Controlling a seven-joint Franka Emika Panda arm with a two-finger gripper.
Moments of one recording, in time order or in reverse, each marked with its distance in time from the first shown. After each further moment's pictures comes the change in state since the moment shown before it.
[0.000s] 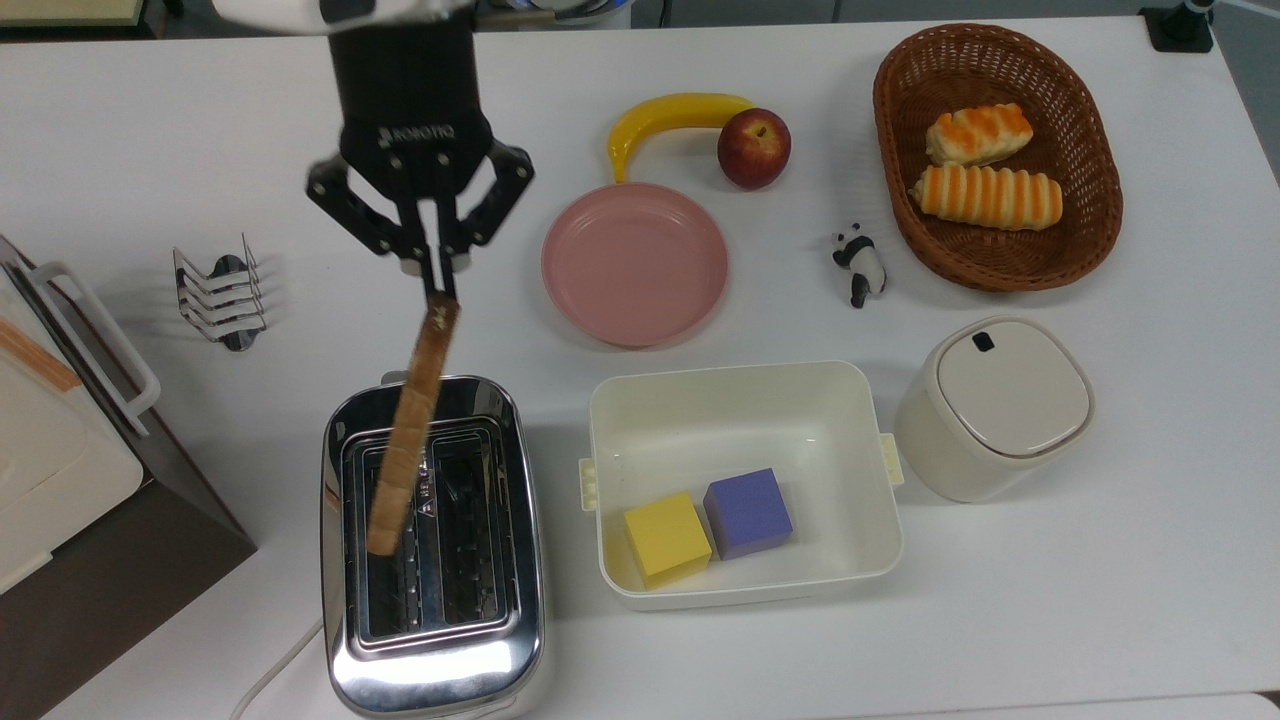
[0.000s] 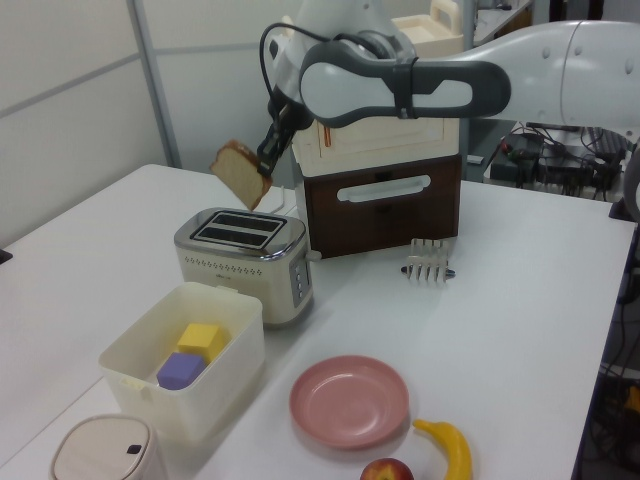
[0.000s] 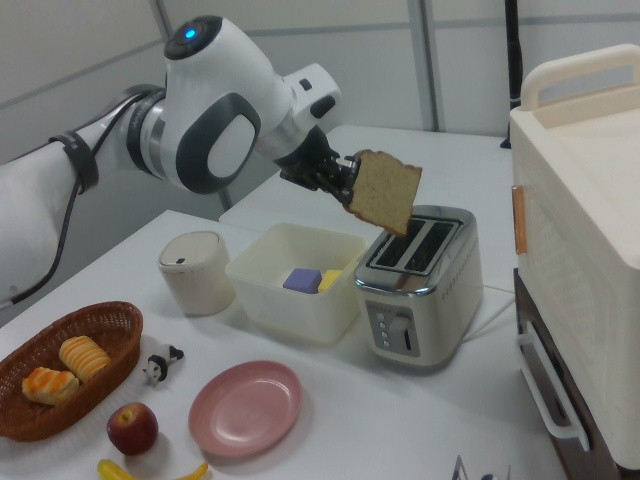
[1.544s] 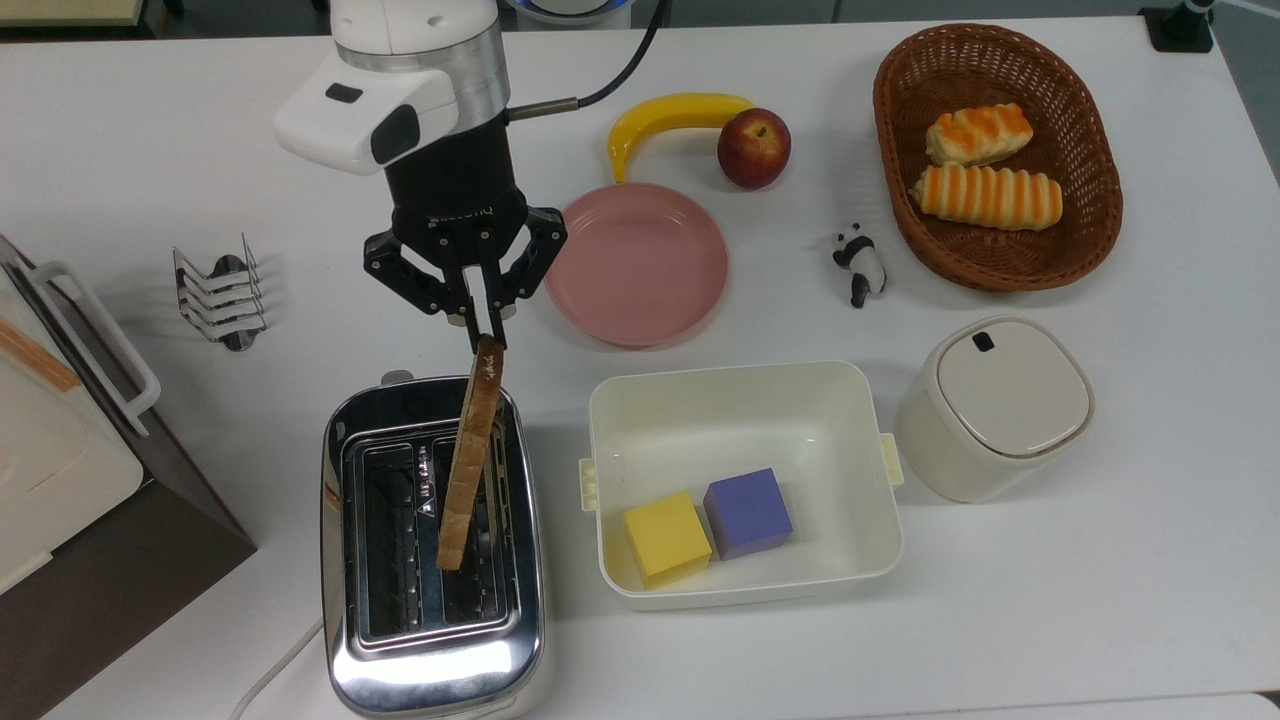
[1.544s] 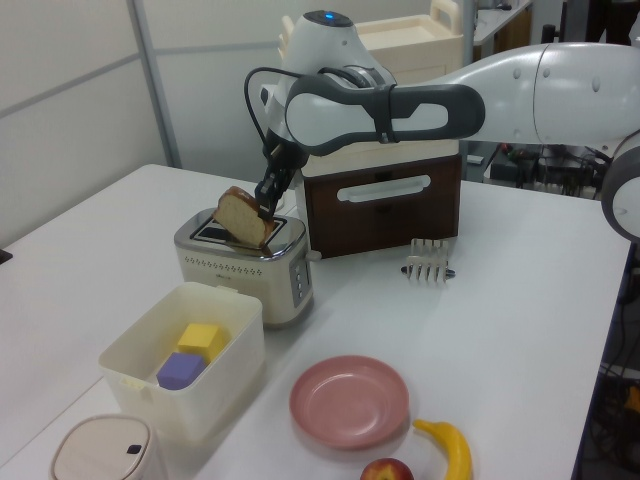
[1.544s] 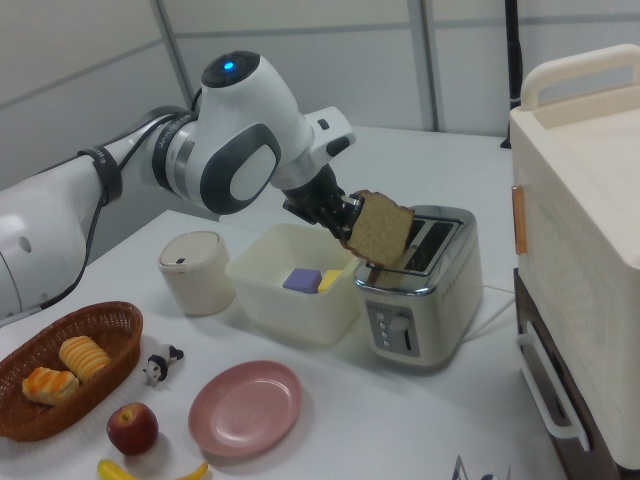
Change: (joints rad) arm 0.017 0.066 -0.011 -0.006 0.052 -0.064 -0.009
